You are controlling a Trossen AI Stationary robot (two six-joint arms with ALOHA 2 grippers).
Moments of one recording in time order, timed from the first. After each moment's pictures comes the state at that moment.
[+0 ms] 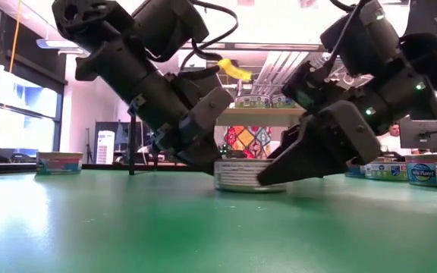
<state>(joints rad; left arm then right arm) -0.24 1.95 0.96 0.17 -0.43 -0.59 0.29 1.91 0.60 0.76 0.30 0.18</state>
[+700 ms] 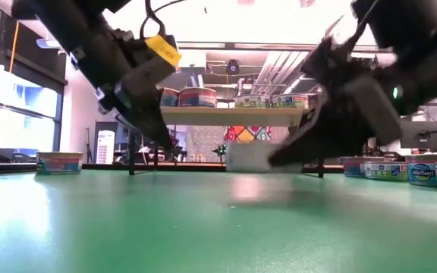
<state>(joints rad) -0.38 1.75 0.96 -0.32 -0.64 -0.77 0.42 1.80 0.59 0.65 0.53 0.23</state>
